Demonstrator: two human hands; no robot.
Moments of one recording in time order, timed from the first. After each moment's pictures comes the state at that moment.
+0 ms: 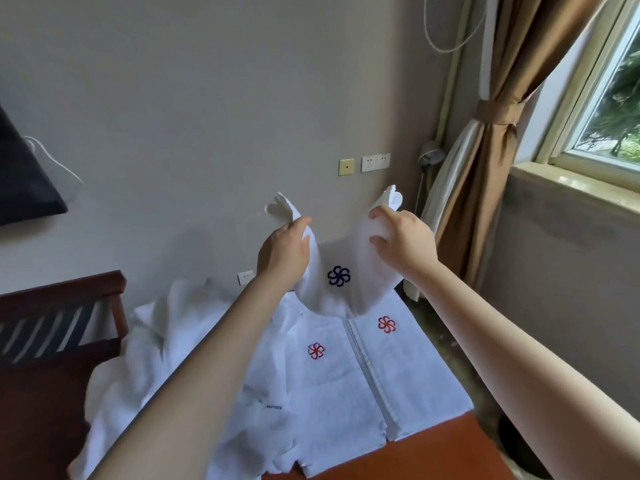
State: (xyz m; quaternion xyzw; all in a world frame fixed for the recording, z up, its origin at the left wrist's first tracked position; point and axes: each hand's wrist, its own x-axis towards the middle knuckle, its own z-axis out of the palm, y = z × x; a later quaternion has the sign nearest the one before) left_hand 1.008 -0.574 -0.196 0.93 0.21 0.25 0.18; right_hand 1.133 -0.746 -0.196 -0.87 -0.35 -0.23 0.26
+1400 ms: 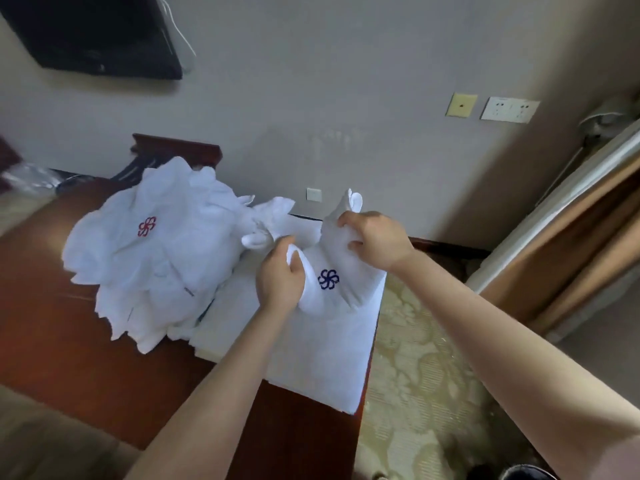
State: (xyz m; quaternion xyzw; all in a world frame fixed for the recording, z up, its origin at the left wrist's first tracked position) left_hand 1.114 -0.761 -0.338 0.69 0.59 0.34 0.25; right_hand 1.307 -0.779 -0.299 -0.70 -0.70 0.03 0.15
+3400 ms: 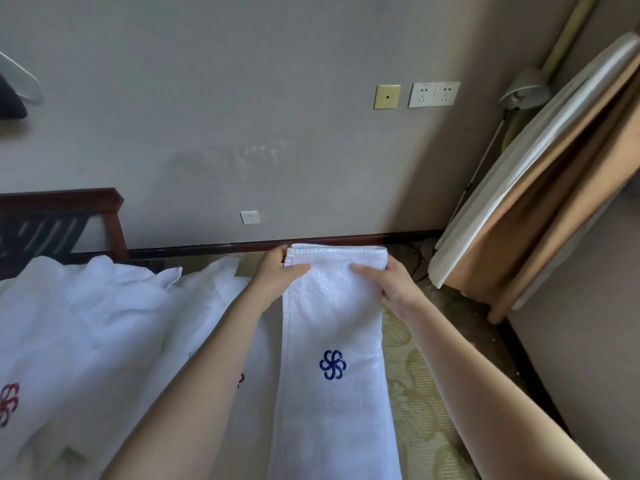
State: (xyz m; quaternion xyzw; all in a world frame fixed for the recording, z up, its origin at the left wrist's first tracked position) left_hand 1.227 -0.555 -0.363 0.72 0.40 0.16 0.54; right_hand 1.388 -0.712 -0.387 -0.64 -0.18 0.43 0.61
